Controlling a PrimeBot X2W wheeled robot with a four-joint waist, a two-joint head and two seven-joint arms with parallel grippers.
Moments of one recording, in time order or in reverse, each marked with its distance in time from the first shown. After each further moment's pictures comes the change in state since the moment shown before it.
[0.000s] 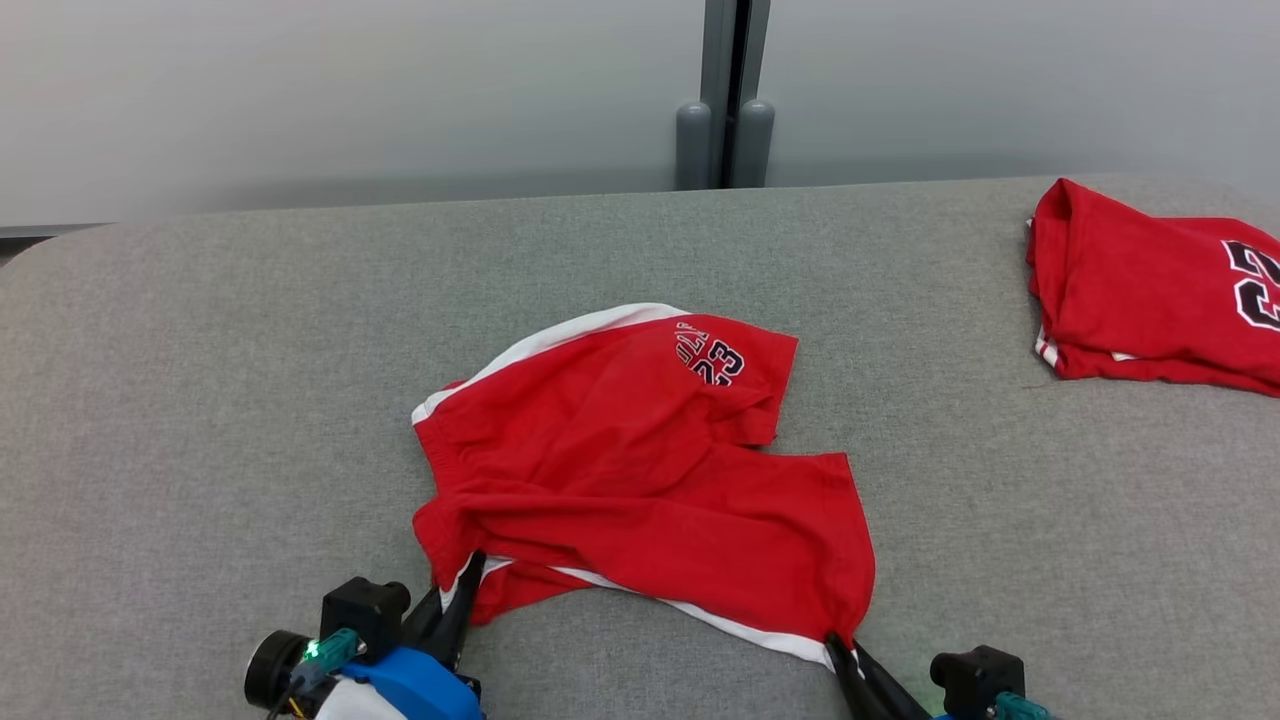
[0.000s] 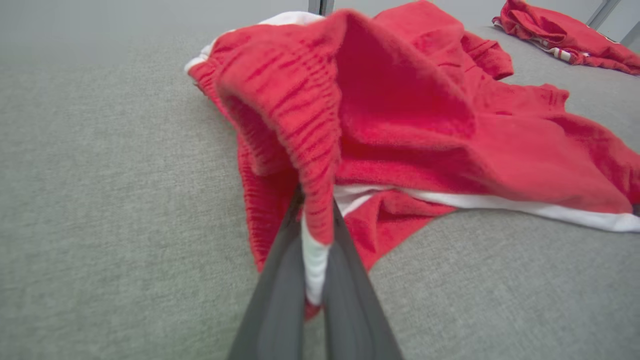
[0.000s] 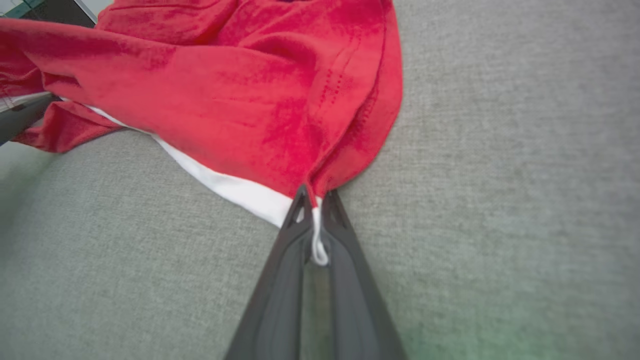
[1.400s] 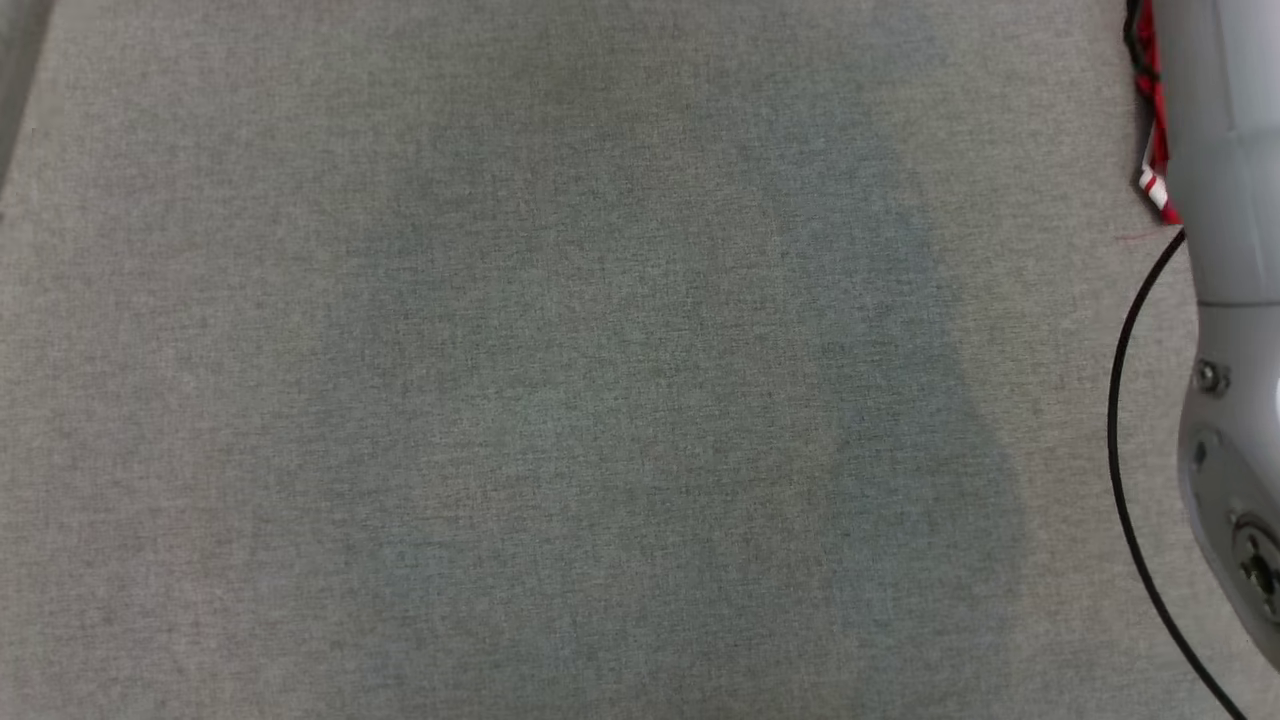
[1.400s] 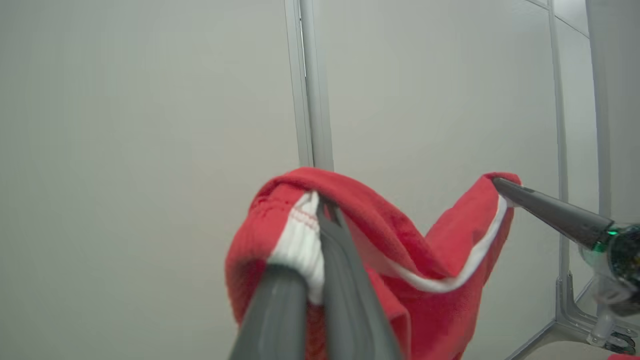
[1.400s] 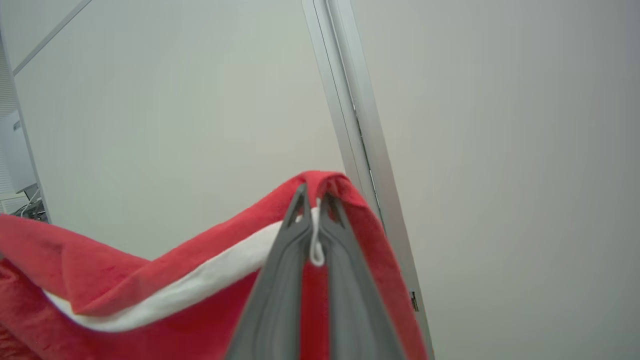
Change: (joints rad) left arm -1.274 0.166 -0.147 -0.130 -0.301 0.000 0.039; right arm -1.427 0.000 -0.228 0.151 0.128 0.000 0.016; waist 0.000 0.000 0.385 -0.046
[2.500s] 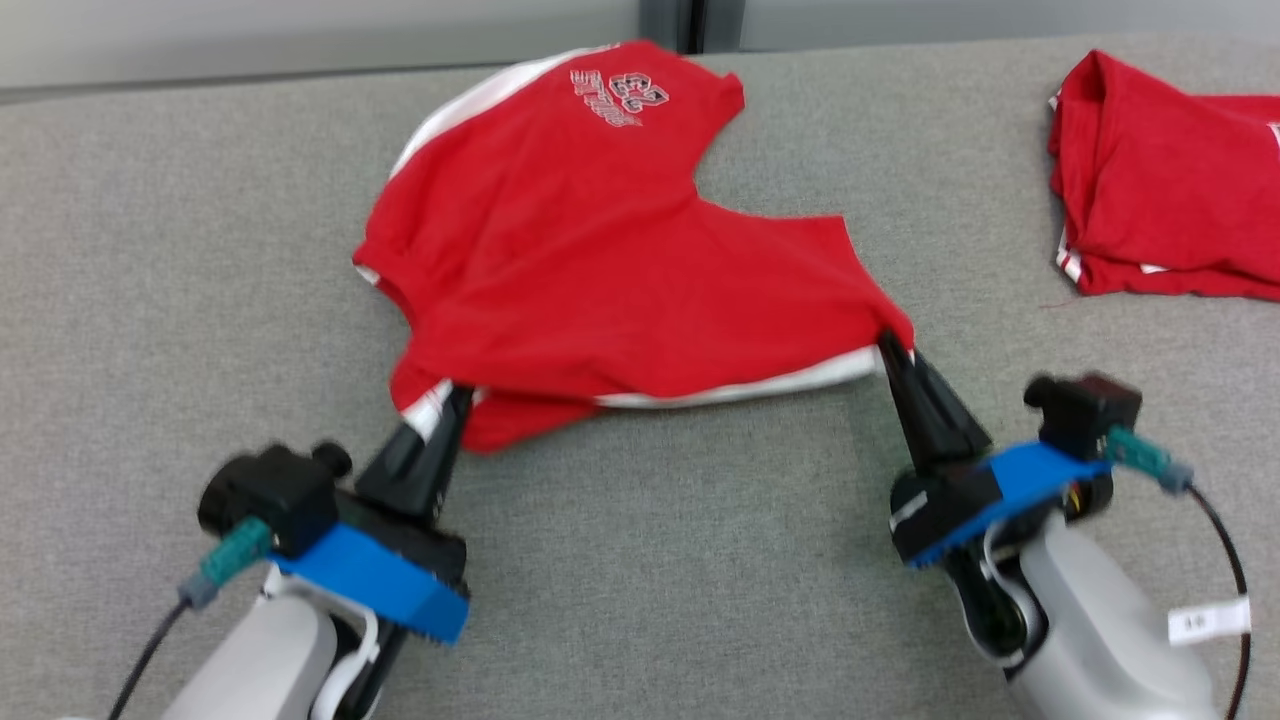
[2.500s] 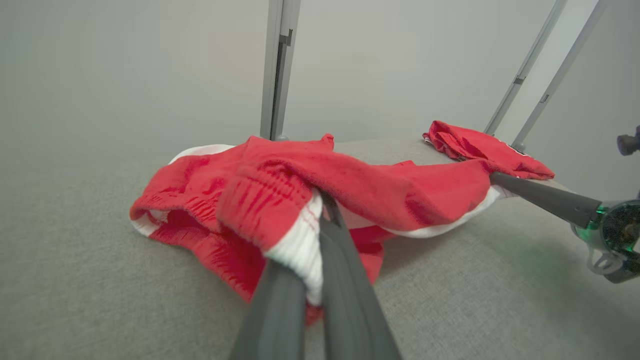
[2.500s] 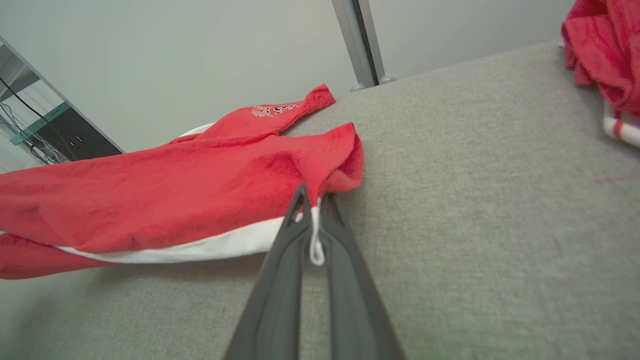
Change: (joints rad) left arm 1.137 -0.016 0.140 -0.309 0.170 0.000 -0.039; right arm 1.004 -0.127 0.265 -0.205 0.164 0.000 -0.030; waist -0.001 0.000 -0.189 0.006
